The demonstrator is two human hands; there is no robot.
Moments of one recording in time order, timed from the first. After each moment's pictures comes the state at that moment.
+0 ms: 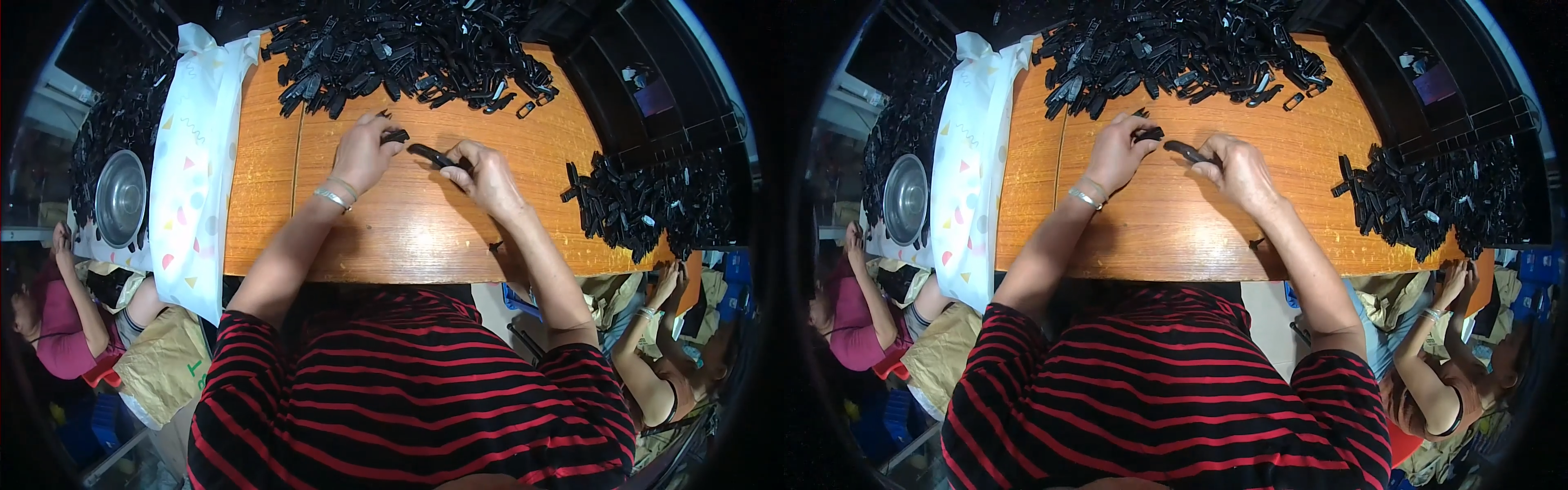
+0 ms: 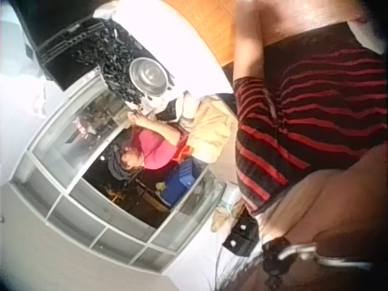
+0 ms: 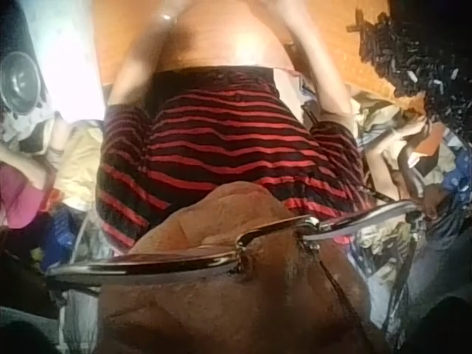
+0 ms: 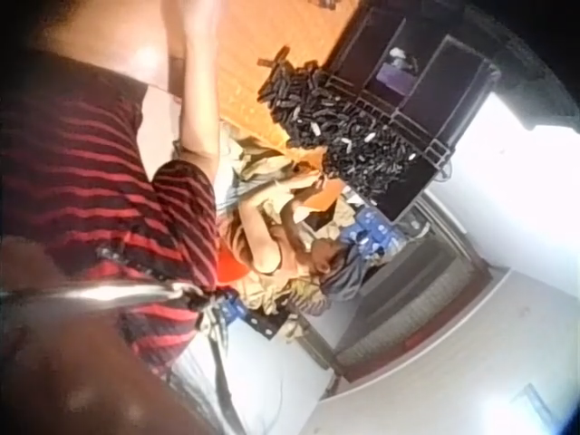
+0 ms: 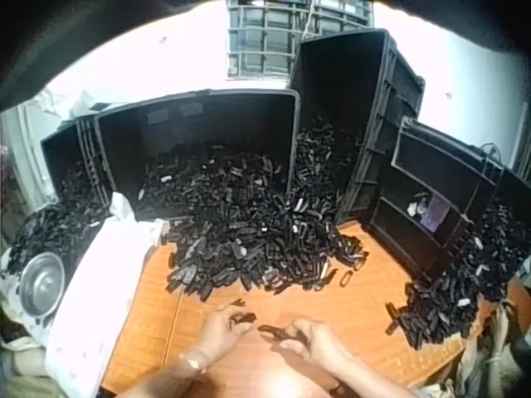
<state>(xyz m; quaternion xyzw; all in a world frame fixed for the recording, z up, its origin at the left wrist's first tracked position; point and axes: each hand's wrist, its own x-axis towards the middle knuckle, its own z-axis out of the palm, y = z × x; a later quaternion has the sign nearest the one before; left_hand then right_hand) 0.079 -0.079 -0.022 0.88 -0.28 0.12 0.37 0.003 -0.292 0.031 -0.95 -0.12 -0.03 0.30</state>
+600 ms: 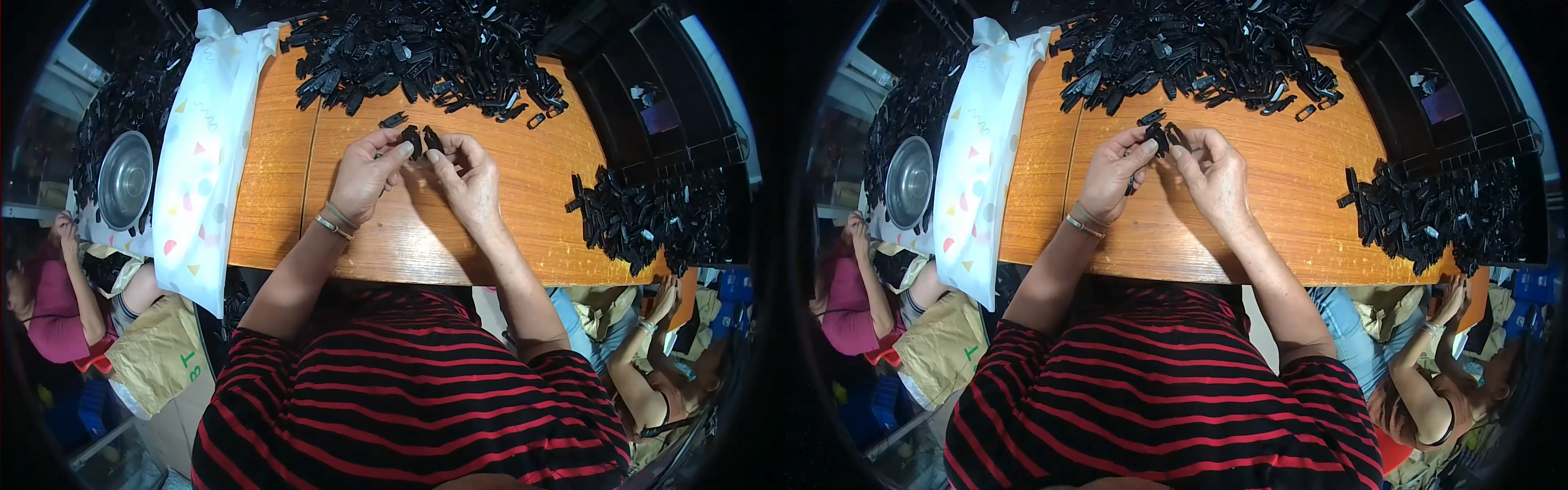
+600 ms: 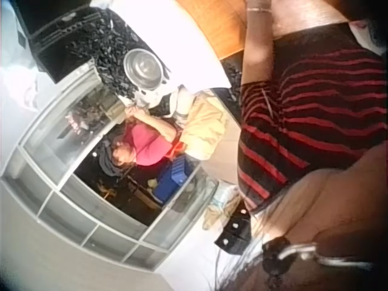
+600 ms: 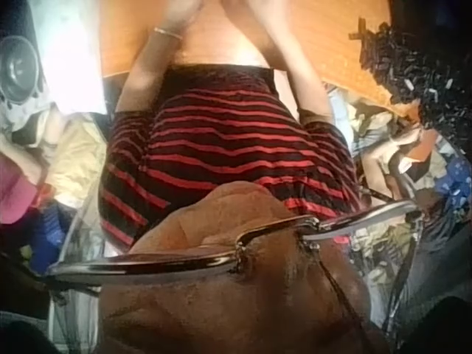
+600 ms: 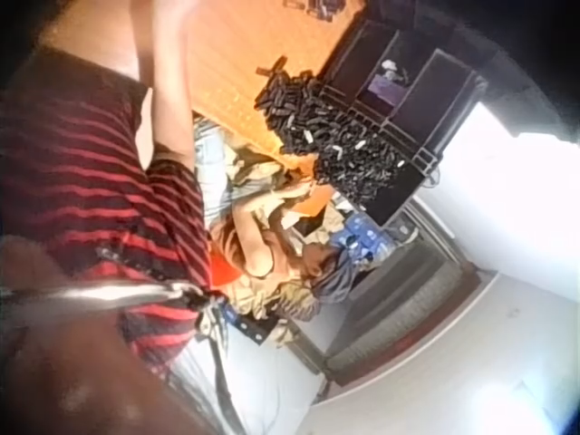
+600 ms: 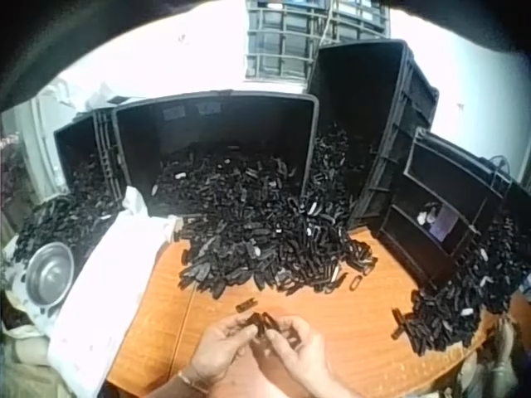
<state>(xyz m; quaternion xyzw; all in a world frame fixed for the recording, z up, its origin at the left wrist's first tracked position) 0.033 -0.065 0.014 0.52 -0.04 -0.19 0.83 -0.005 -0.227 0.041 -0.79 -0.01 -0.09 0.61</state>
